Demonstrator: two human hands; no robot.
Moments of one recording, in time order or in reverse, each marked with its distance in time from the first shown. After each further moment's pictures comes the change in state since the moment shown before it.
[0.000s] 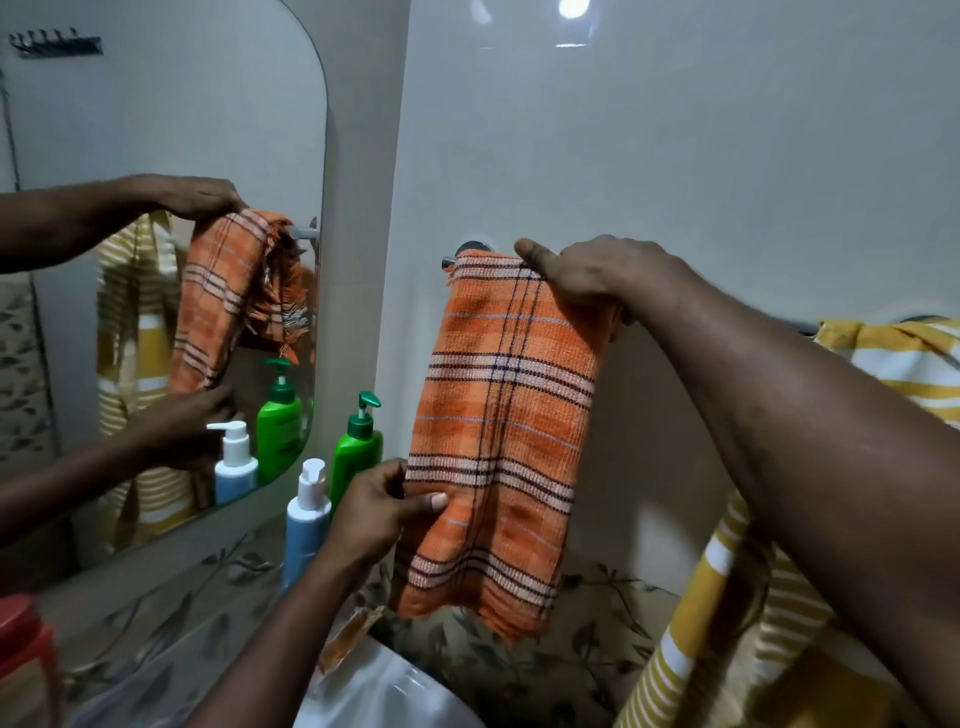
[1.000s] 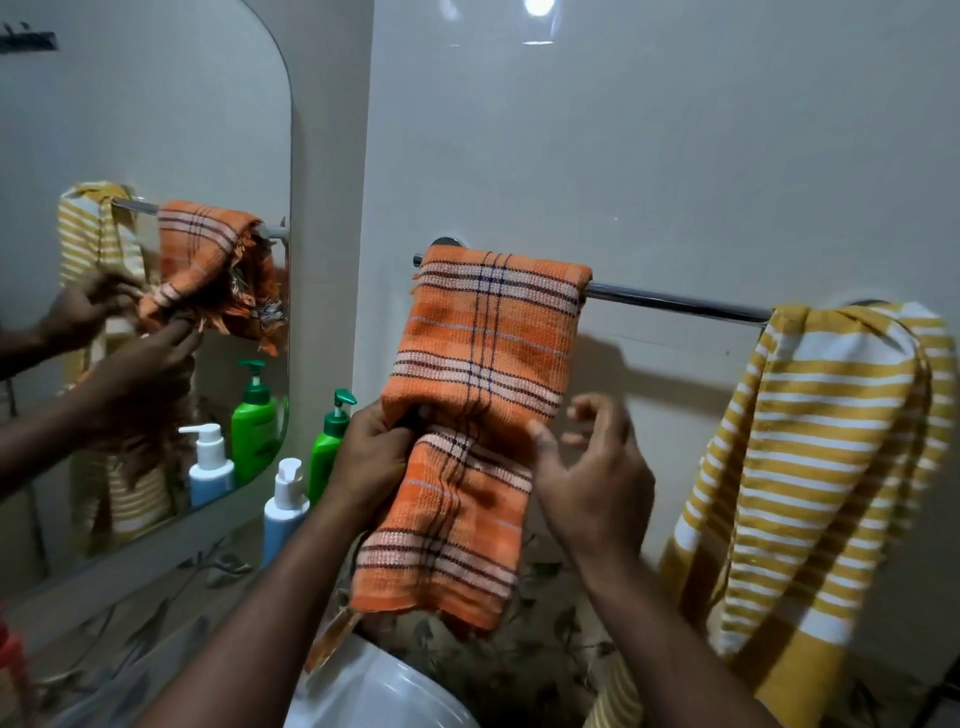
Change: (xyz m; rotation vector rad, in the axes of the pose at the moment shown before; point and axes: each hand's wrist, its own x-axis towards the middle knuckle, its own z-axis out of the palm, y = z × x) left_hand 0.001 0.065 0.035 -0.082 0.029 0.188; right_hand -0.141 0.026 0.183 0.671 0.733 0.052
